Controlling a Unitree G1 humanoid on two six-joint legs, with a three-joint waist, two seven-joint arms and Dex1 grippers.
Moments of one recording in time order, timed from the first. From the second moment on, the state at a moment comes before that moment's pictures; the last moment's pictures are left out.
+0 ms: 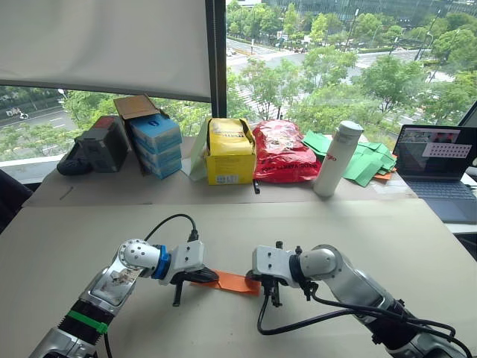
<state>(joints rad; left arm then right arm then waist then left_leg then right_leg) -0.35 0.70 -0.29 0.02 -0.10 0.12 -1.25 -0.43 -0.61 0.55 -0.26 -0.07 0.45 0.95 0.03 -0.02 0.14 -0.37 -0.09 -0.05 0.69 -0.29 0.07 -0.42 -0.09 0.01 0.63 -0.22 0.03</state>
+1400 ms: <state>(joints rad) -0.39 0.69 -0.29 0.11 -0.10 0.03 -1.25 -0.49 -0.55 0.47 -0.32 0.00 0.61 0.93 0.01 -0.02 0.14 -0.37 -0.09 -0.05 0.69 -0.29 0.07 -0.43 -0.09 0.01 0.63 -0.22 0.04</state>
